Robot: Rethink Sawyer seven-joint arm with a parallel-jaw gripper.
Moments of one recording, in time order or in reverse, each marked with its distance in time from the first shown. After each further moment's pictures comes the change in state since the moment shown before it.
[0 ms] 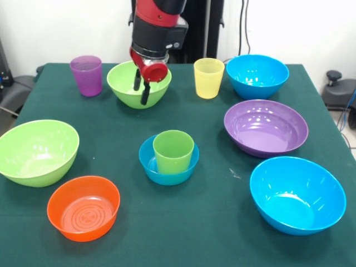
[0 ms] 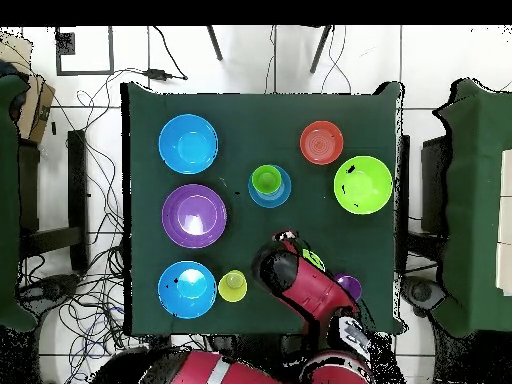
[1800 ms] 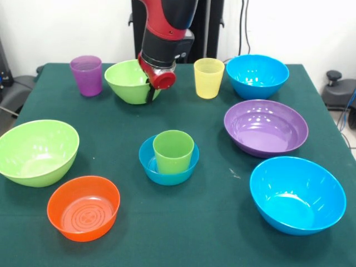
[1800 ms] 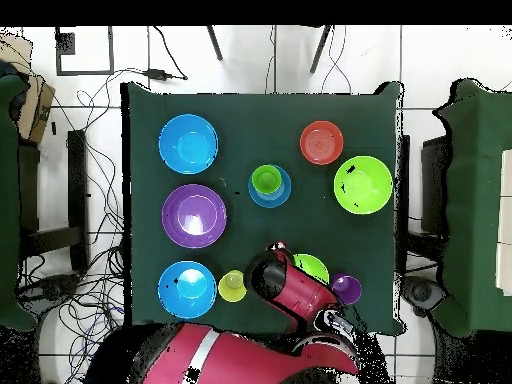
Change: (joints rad) arm 0.030 0.086 -0.015 0.002 -0.053 -0.034 0.014
